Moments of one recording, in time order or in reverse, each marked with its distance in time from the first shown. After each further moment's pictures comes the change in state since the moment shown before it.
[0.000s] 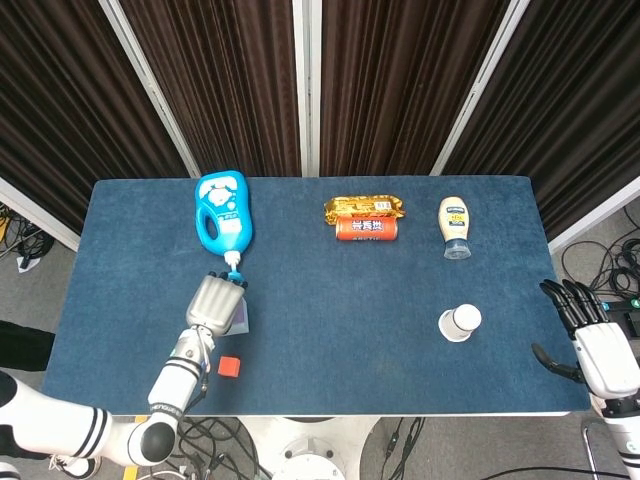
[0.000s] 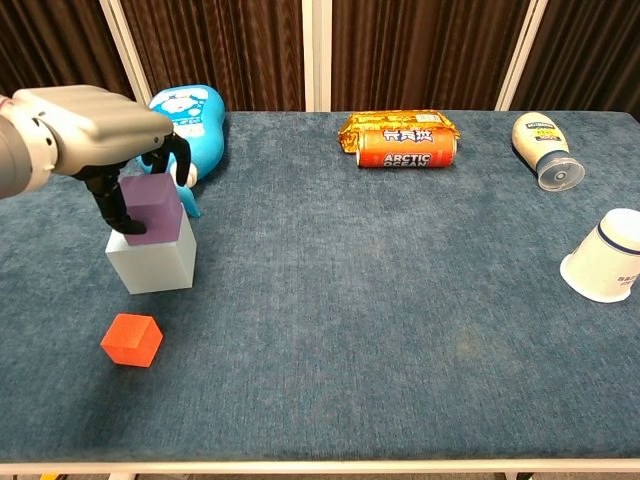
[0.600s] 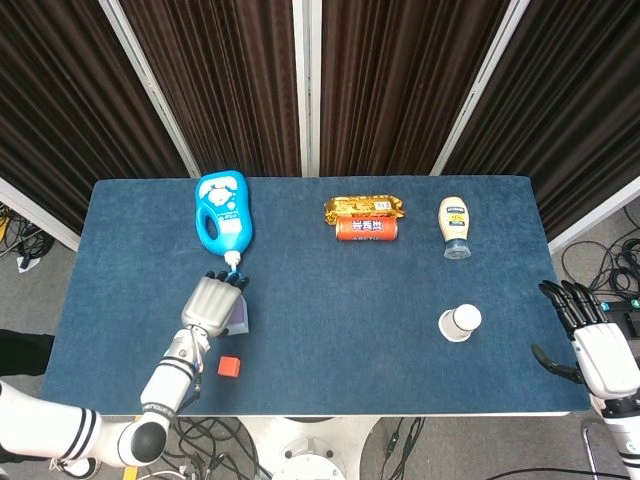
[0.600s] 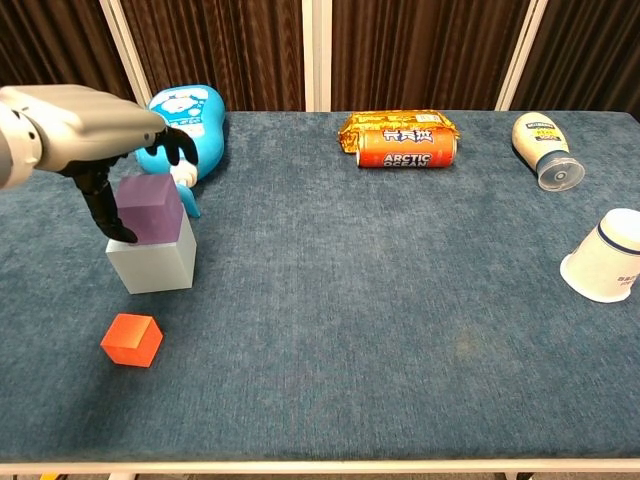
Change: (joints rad) left arm 0.013 0.057 0.001 -0.043 0.009 -0.035 -0.063; right arm 0.001 0.003 -0.002 -0.002 0.001 -0.005 0.002
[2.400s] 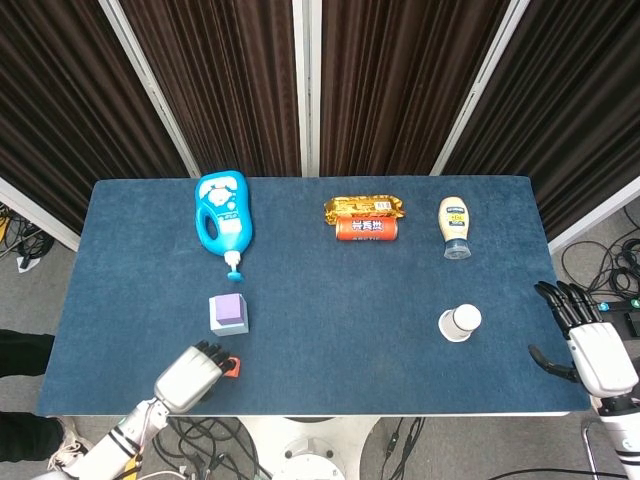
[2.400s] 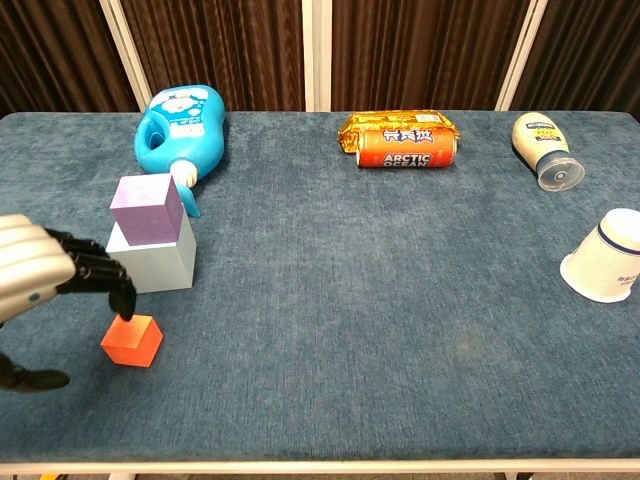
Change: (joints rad) left arm 0.482 -0.016 0.269 0.378 1.118 -0.047 -0.555; right arm 0.010 -0.007 -0.005 0.004 0.004 -0.027 -0.006
